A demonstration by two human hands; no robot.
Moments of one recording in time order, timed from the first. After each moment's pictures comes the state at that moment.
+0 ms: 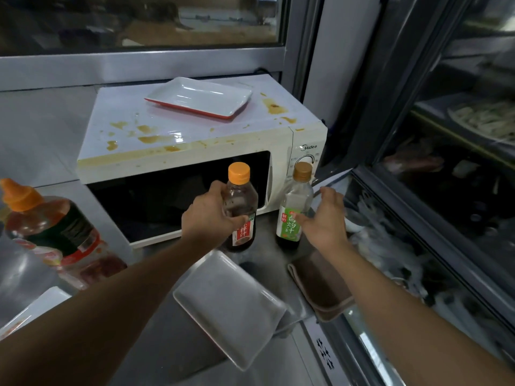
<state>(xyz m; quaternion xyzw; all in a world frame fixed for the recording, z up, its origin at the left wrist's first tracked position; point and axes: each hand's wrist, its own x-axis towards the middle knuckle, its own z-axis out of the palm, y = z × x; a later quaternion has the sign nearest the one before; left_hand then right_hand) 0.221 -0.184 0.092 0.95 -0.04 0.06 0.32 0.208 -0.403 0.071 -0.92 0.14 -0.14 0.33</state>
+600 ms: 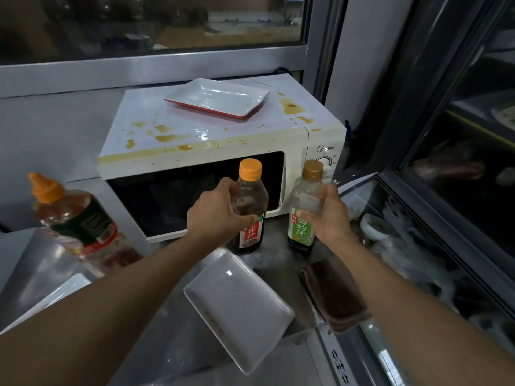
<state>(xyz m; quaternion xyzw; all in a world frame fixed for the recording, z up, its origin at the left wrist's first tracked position) 0.213 -0.185 0.108 0.96 -0.01 0.07 0.28 0.238 -0.402 0.061 -0.88 0.09 -0.09 0.45</state>
